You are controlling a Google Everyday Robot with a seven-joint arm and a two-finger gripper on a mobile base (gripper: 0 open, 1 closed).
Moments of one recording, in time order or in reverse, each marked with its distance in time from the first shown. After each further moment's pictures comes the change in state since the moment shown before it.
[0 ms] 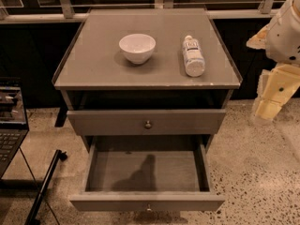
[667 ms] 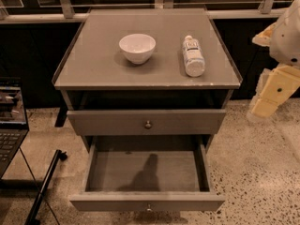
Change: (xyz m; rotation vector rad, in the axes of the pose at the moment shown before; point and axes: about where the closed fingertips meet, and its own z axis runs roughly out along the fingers) arm 0.002 -0.006 -0.001 0.066 -0.041 0.058
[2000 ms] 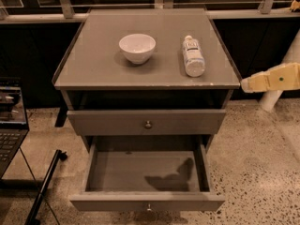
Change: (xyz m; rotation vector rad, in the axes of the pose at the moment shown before) arm 0.064 -0.054 0.016 0.263 -0.405 0.858
